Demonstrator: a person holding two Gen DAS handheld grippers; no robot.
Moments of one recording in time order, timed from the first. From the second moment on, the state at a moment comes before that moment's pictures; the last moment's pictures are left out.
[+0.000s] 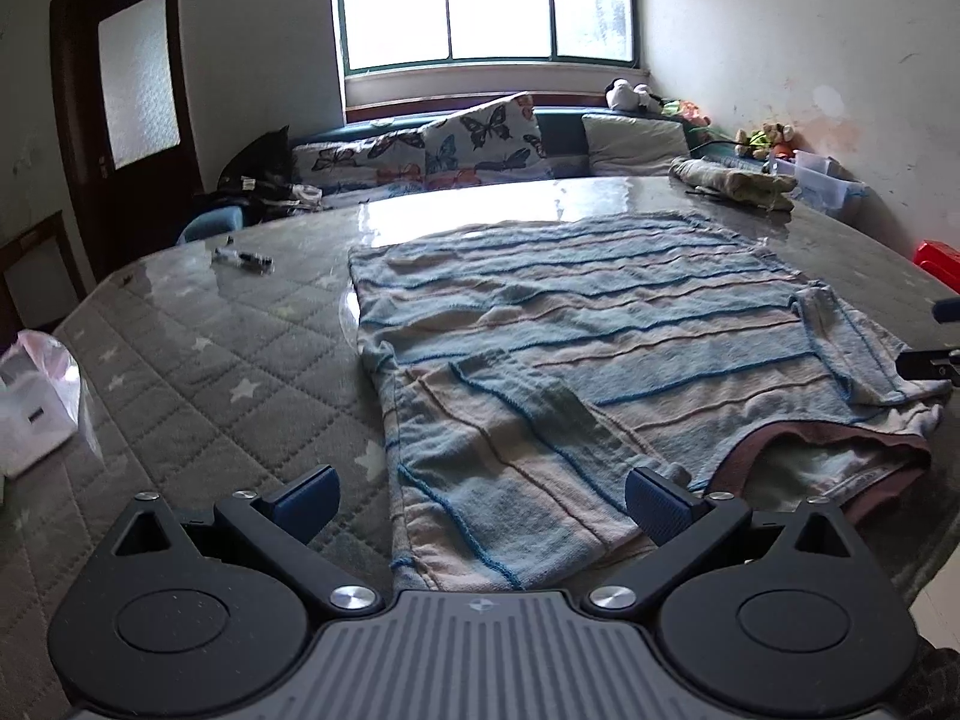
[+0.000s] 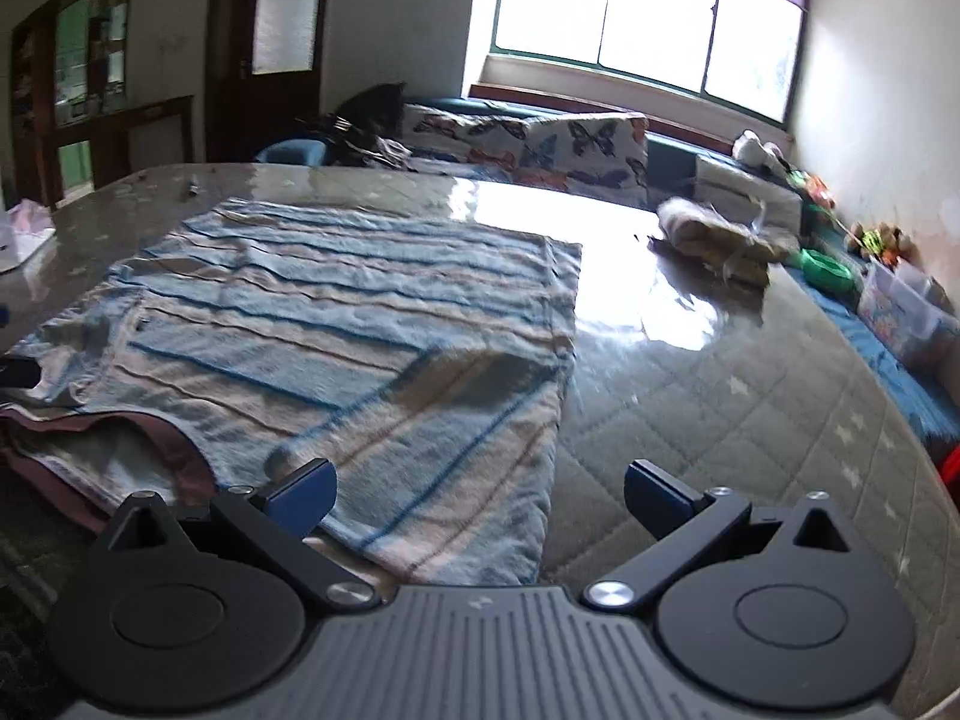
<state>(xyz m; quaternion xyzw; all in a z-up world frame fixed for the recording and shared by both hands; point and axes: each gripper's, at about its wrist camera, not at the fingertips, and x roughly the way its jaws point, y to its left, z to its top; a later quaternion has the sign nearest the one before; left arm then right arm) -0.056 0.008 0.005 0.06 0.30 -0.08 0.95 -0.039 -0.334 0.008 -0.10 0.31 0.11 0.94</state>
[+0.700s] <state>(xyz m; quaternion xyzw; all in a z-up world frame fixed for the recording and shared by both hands) -0.108 -0.018 -0.003 0.23 0.25 -0.26 0.90 -0.076 -0.302 0.004 -0.23 0.33 0.25 0.88</state>
